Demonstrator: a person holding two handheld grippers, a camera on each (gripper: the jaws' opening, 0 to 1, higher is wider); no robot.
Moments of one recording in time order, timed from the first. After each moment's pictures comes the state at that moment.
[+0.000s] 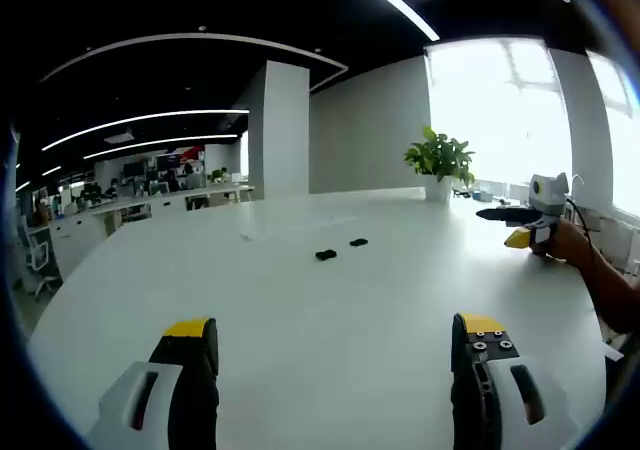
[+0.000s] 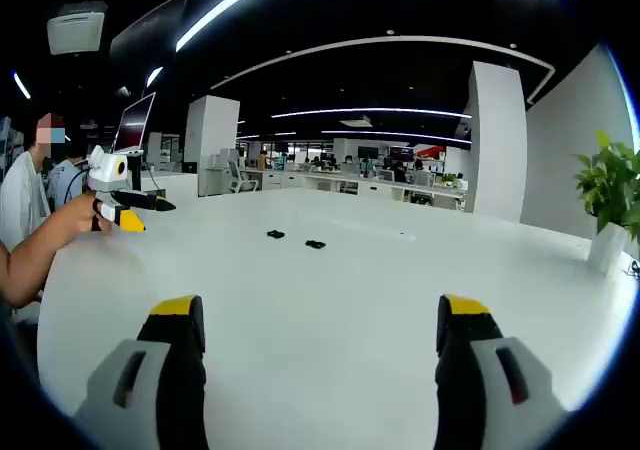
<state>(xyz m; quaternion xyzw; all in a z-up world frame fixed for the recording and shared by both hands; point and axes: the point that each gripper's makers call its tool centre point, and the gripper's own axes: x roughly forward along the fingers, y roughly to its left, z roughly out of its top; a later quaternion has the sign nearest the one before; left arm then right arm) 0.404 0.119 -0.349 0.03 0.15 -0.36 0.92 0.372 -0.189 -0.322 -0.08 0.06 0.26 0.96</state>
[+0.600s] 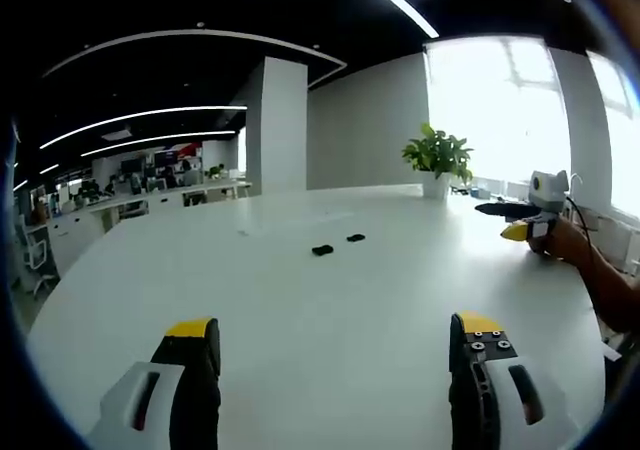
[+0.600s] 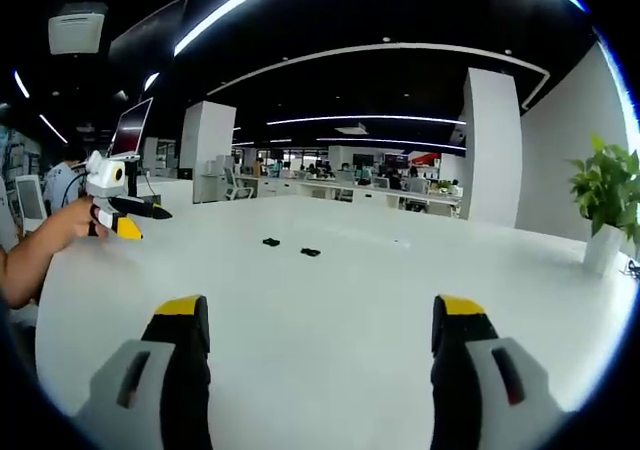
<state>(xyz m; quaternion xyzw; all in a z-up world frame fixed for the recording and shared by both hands) 0.403 0.117 -0.347 0.02 0.15 -0.36 0.92 0.370 -0.194 -0.317 -0.07 0.05 0.24 0.97</state>
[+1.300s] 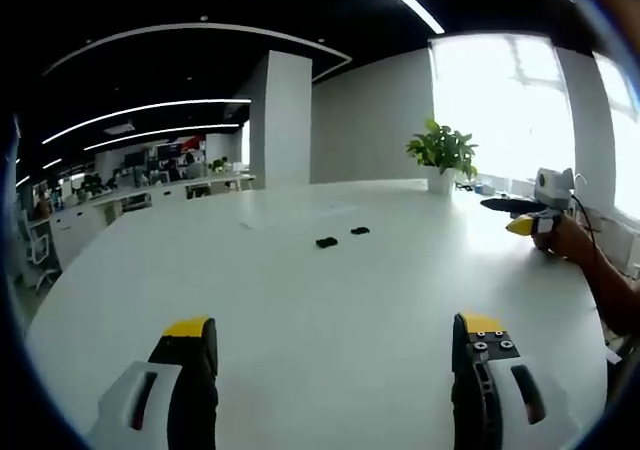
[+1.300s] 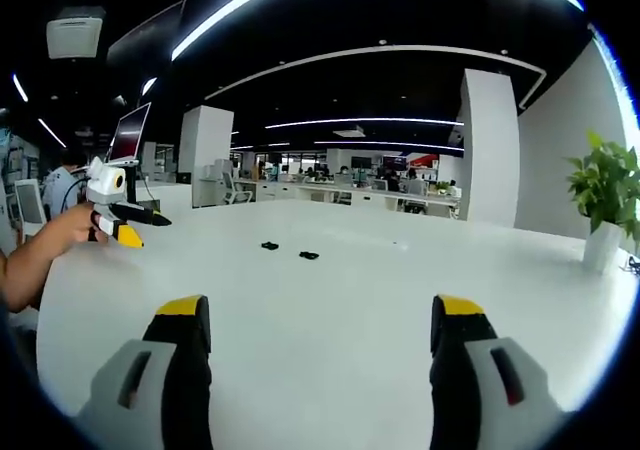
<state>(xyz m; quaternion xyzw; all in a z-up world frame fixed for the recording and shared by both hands) 0.406 0.121 -0.354 0.02 0.16 -0.35 0.92 0.370 -0.195 -0.316 -0.07 0.04 0.24 0.97</state>
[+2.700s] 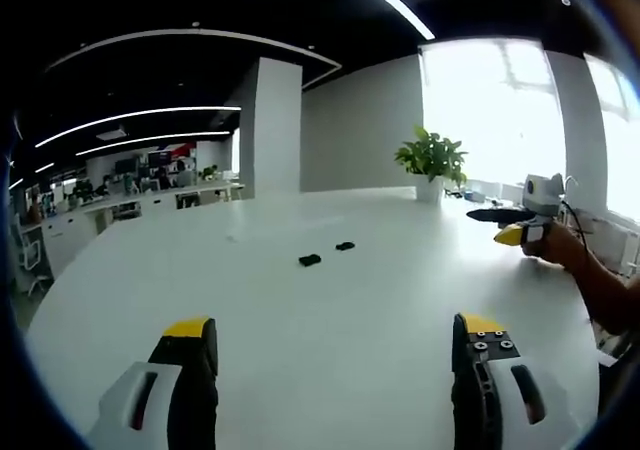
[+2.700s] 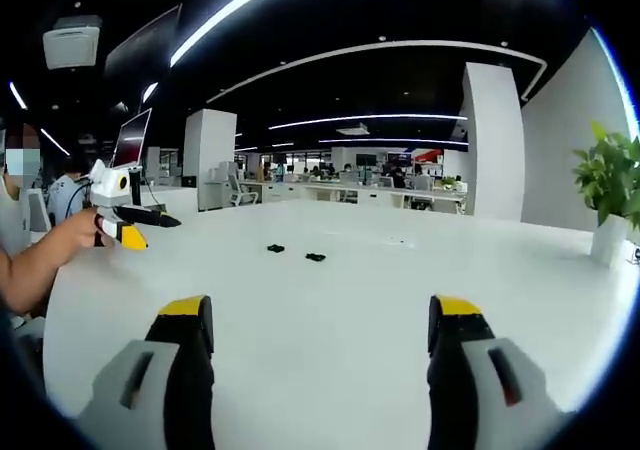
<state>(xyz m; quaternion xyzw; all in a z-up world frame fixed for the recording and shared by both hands) 0.410 0.099 -0.336 0.02 0.15 -0.38 0.91 0.376 -0.189 -0.314 -0.05 0.05 0.26 0.96</state>
